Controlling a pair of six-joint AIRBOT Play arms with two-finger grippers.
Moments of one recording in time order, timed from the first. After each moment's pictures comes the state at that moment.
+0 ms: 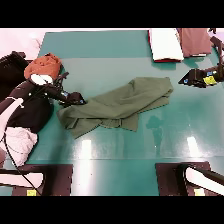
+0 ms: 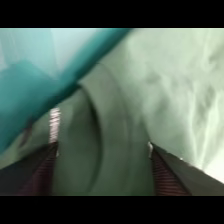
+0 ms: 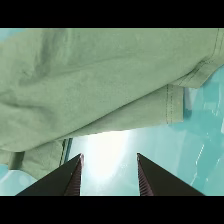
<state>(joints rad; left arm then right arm) -0.07 -1.50 1.11 0.86 -1.10 -1.25 -0.23 -1.17 1.33 -1.09 1.40 1.39</state>
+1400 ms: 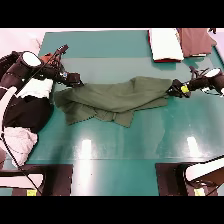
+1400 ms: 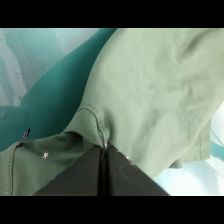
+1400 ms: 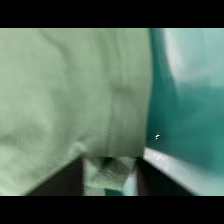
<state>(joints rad) -0.12 -1.47 1.39 0.92 -1.10 -1.27 -0.28 -1.70 1.34 -0.97 1.10 1.44</state>
